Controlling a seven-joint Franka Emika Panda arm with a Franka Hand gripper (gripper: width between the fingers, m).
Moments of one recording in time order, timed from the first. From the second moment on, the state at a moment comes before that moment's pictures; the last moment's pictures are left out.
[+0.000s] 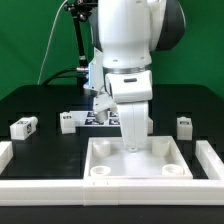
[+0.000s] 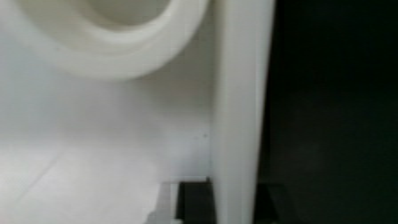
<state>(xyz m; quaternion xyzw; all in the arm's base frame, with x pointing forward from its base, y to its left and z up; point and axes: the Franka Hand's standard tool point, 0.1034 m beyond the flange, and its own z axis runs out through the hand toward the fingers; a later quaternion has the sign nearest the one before) 0.499 0.031 0.006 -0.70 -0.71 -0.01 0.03</state>
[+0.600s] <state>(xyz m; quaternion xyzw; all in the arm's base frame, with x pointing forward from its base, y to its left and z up) 0.501 0.067 0.008 -0.73 -0.69 -0.02 0.04</state>
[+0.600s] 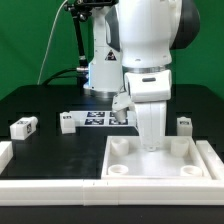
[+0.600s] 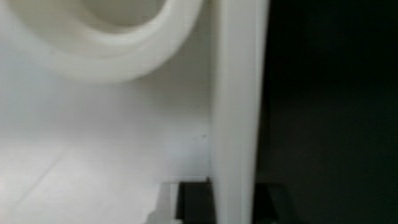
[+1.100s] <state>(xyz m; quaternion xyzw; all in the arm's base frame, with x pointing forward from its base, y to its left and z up) 0.501 0.068 0.007 -0.73 -0.69 -0.02 0.04</state>
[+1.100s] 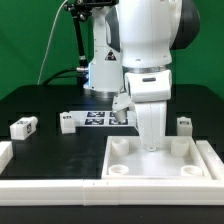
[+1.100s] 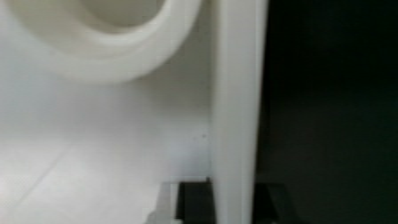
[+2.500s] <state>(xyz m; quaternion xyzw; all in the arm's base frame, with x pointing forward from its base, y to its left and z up) 0.499 0.071 0.008 -0.74 -0.68 -0.02 0.04</state>
